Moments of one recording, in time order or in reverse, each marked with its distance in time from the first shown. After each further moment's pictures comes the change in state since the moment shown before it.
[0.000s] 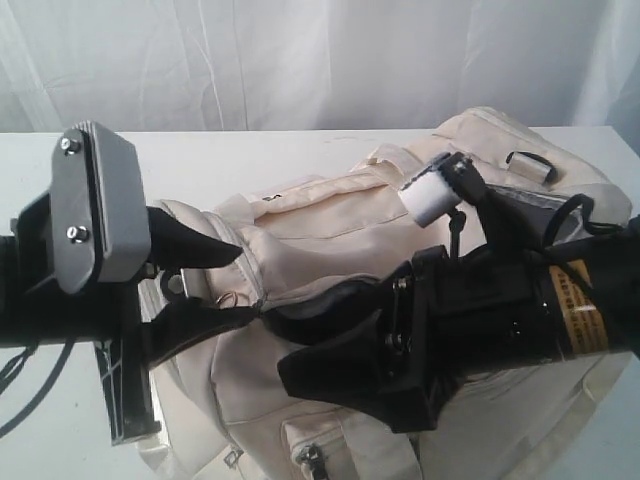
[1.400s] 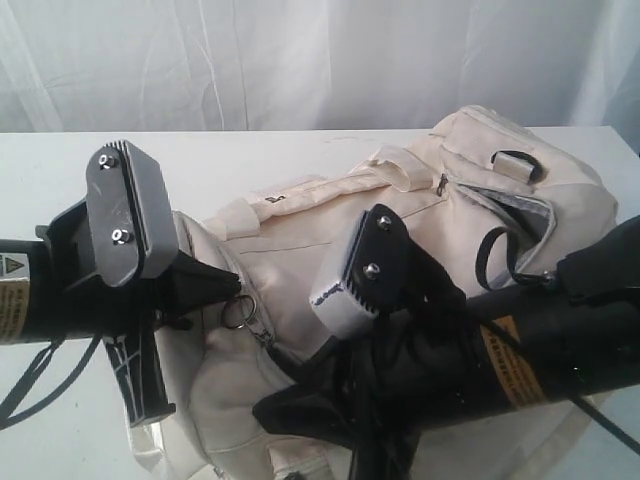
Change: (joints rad) left arm 0.000 0.070 0.000 -0.003 0.110 -0.004; right arm 0.225 0.037 -0.005 -0.033 0.166 -0.158
